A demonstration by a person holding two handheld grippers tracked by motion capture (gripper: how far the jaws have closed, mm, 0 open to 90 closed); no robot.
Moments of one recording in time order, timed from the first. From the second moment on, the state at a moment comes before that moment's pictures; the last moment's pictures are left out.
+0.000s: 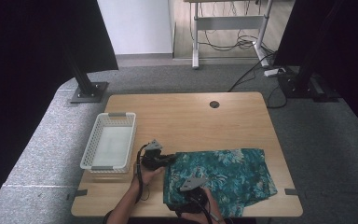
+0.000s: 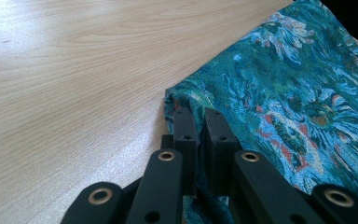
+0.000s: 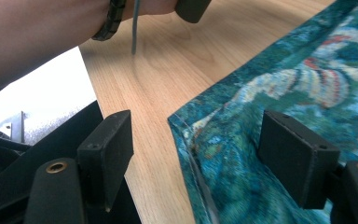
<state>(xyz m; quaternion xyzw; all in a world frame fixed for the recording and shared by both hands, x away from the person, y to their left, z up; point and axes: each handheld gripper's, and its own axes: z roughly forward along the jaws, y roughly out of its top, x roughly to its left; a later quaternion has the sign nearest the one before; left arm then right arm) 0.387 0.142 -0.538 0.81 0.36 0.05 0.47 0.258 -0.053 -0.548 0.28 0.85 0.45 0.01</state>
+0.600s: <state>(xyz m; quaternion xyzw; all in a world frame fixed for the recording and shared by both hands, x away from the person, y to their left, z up) 0.387 0.141 -0.538 0.81 0.35 0.05 0.47 0.257 -0.033 -0.554 0.28 0.85 0.44 0.01</state>
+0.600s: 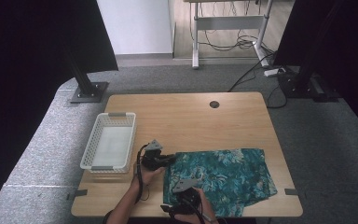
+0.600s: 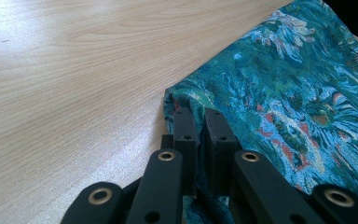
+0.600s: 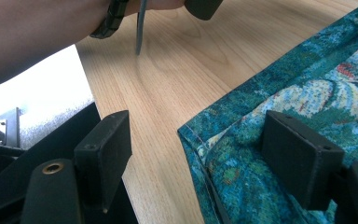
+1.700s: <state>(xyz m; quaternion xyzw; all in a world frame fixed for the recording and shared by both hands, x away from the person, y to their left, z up) 0.387 0.142 -0.540 0.81 0.36 0.05 0.46 0.254 -0.026 -0.557 0.31 0.85 0.42 0.09</state>
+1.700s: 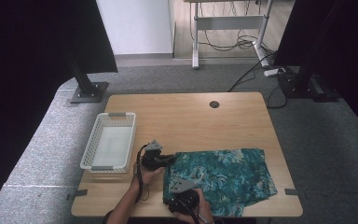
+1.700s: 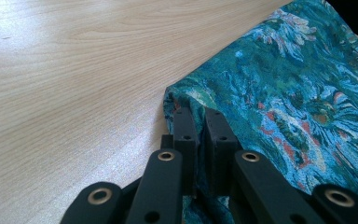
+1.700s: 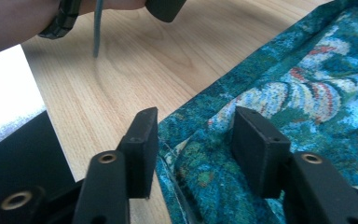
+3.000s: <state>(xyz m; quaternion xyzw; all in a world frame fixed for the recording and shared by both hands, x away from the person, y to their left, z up) 0.388 0.142 -0.541 0.81 0.36 0.05 0.46 0.249 -0.023 -0.558 0.32 0.84 0.41 0.14</state>
